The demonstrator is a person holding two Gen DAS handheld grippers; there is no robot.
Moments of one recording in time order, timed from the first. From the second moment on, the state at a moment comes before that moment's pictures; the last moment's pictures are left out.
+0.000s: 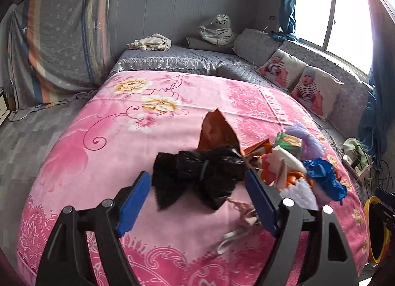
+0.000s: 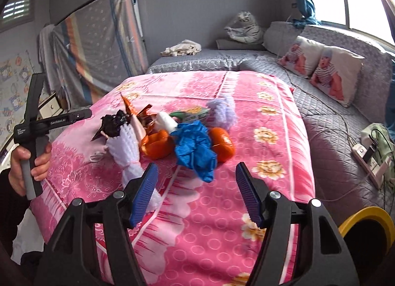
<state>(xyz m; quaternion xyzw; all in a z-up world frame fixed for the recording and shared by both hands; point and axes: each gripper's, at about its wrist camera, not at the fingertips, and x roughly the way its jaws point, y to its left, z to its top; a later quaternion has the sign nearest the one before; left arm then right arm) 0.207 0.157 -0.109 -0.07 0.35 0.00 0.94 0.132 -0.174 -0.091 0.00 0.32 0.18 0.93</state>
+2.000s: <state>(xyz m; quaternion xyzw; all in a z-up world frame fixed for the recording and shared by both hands) 0.264 0.142 -0.134 -0.05 0.40 -0.04 0.91 0.162 -0.088 -0.136 -0.02 0.39 0.28 0.88</state>
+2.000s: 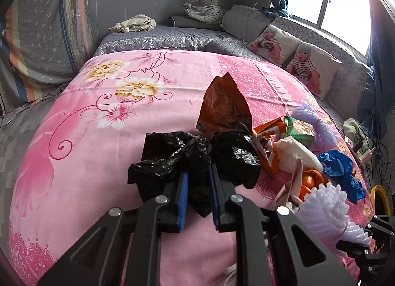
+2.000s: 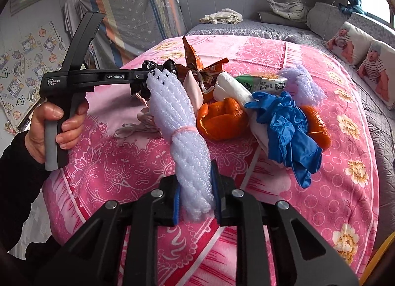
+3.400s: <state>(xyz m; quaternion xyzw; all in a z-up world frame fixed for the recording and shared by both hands) 0.118 0.132 -0.123 -0.13 0.35 -0.06 0.92 0.125 -0.151 -0.109 0.05 0.37 0.23 0.90</state>
